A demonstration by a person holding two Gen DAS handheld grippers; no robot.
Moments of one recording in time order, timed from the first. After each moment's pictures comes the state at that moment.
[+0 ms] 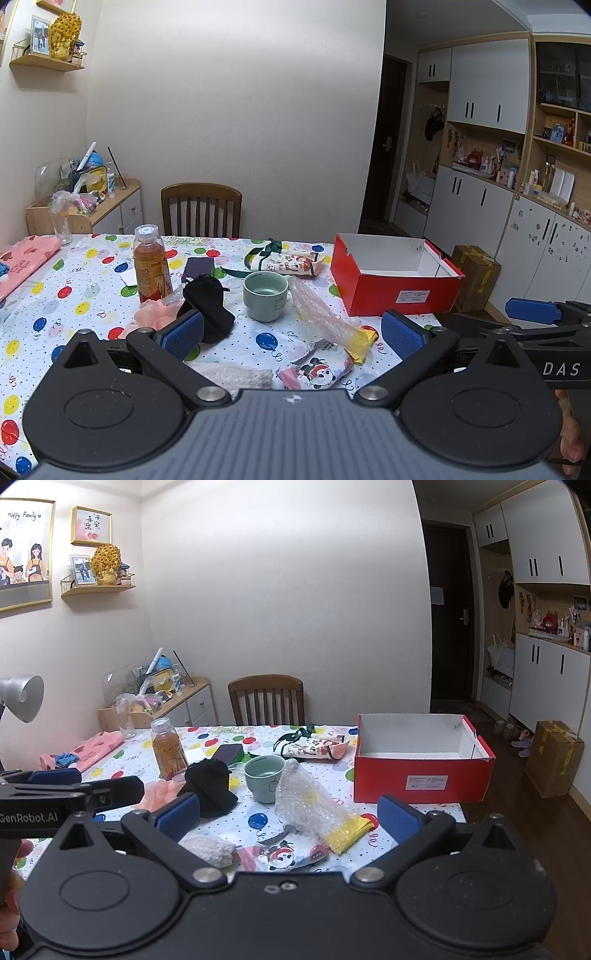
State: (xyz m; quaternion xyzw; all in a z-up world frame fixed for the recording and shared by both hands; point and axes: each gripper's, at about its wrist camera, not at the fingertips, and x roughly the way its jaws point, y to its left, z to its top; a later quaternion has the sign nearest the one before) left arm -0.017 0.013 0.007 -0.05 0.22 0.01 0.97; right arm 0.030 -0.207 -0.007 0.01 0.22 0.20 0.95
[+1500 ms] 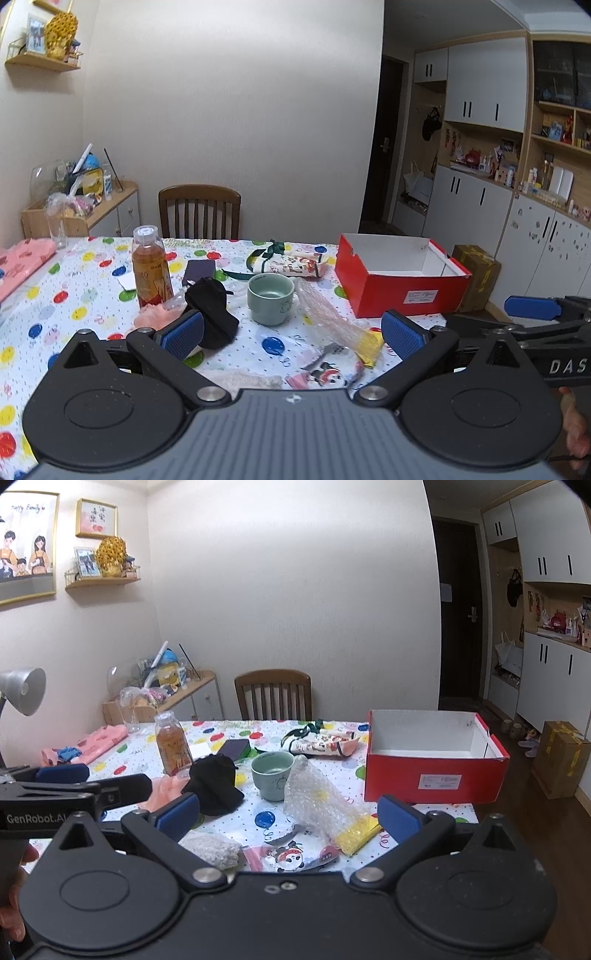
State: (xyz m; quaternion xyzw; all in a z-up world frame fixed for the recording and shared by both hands) left arm -0.002 0.033 -0.008 -0.03 0.22 0.00 0.97; right arm 0.046 -0.189 -0.016 0.01 0.23 0.21 0.95
